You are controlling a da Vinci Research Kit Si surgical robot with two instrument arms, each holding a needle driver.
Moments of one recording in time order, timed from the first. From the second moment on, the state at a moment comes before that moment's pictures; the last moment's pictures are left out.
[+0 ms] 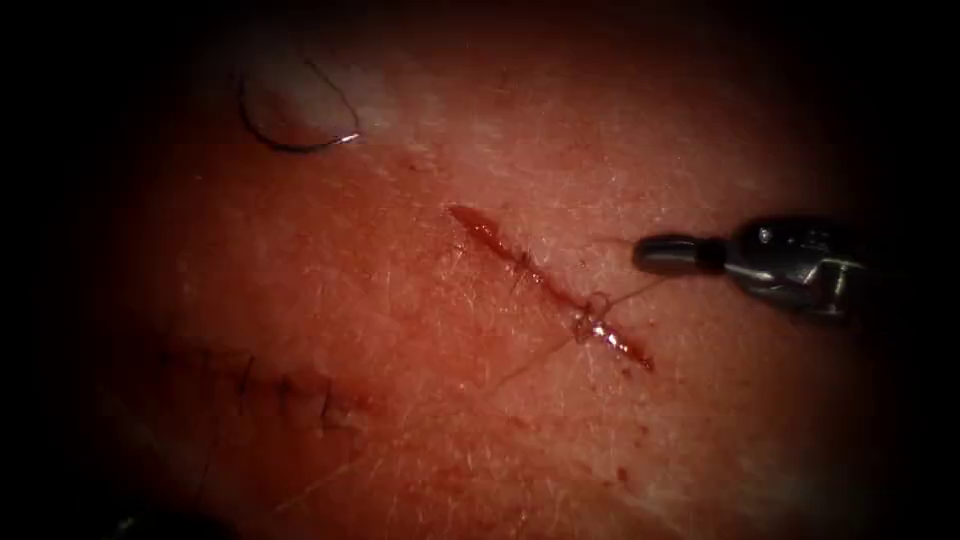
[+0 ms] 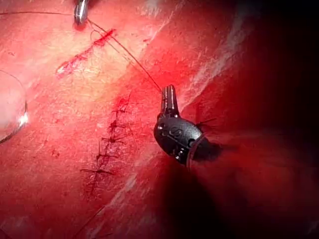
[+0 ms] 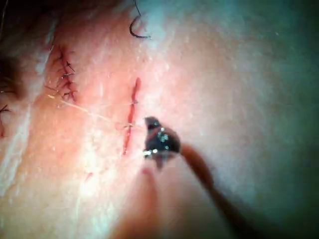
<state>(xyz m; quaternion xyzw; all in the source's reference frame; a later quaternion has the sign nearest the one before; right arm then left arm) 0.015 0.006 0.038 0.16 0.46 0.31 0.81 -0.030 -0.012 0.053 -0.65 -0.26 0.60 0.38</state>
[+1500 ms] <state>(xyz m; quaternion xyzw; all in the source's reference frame) 0.013 0.009 0.041 0.10 0.45 0.33 0.82 -0.030 -0.021 0.057 -0.63 -0.26 0.61 0.39</state>
